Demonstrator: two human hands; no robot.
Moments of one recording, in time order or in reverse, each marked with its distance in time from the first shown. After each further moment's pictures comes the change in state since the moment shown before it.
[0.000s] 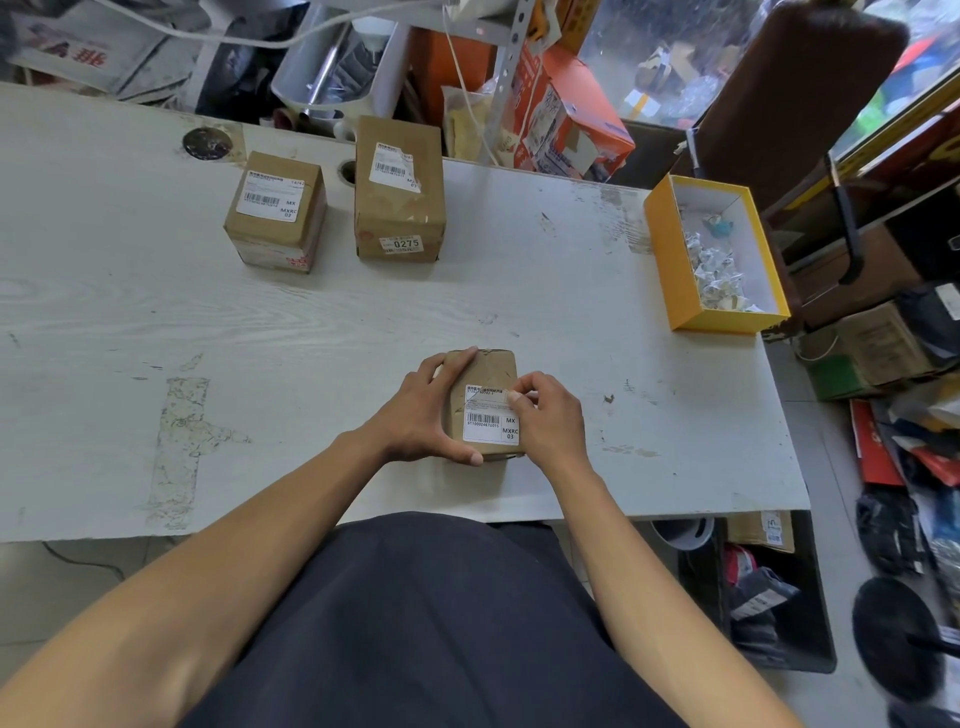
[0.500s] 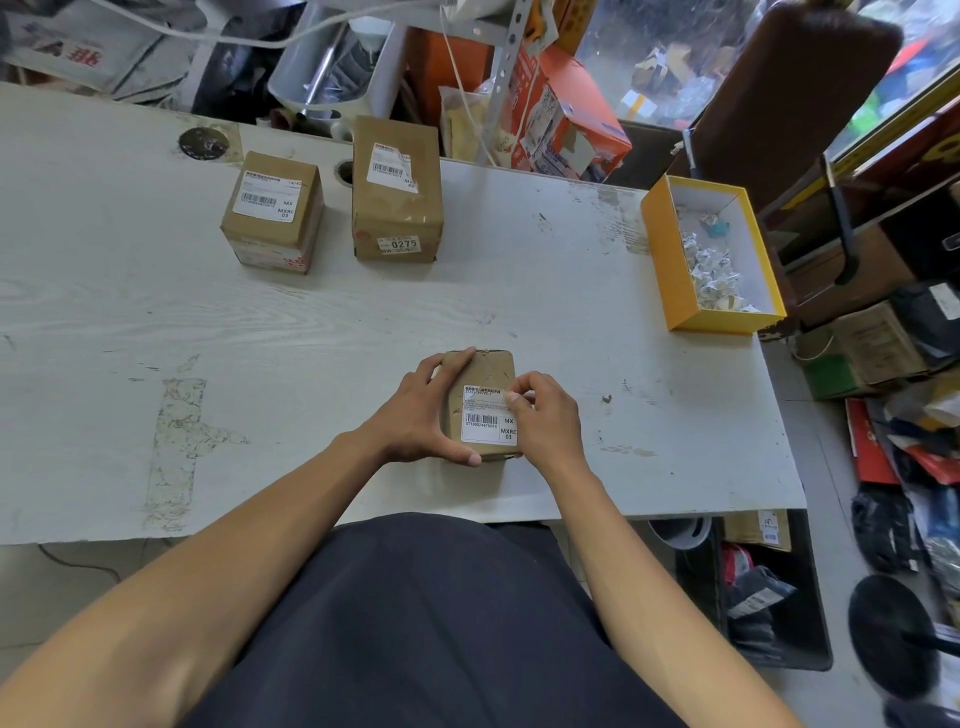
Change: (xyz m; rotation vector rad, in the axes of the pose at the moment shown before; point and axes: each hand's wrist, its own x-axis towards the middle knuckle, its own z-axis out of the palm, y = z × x) left_hand 0.000 0.000 0.000 -0.003 0.002 0.003; right_hand -0.002 -0.003 -0.001 0.028 -0.002 -0.024
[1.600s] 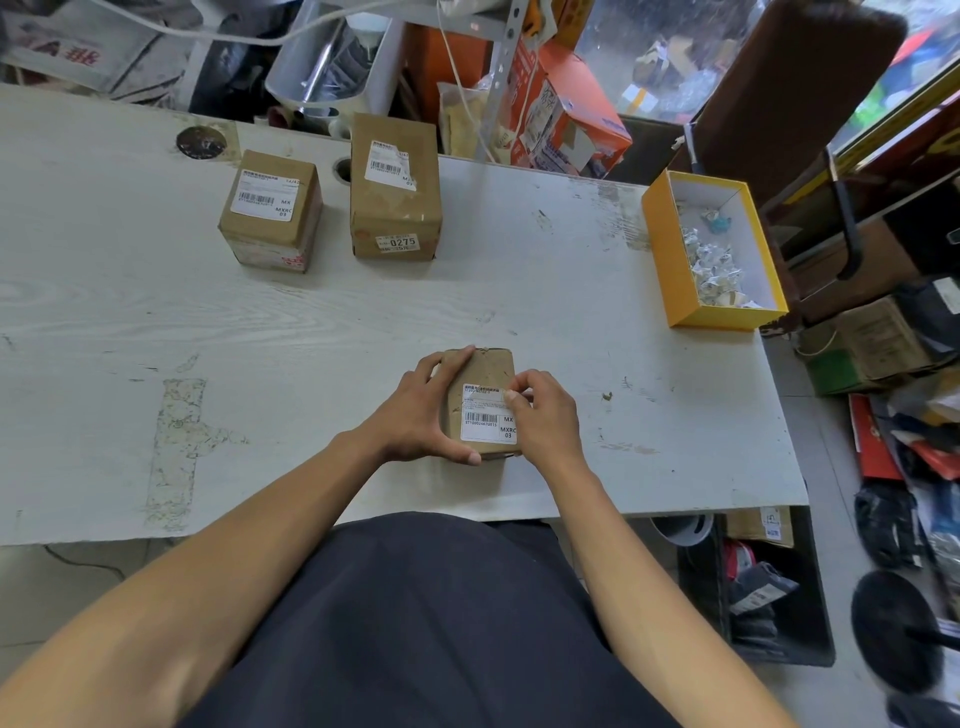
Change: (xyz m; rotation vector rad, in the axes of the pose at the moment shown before) left_hand -0.001 0.001 -0.001 -0.005 -0.014 -0.008; right_hand -0.001 -0.003 0.000 0.000 -0.004 -0.014
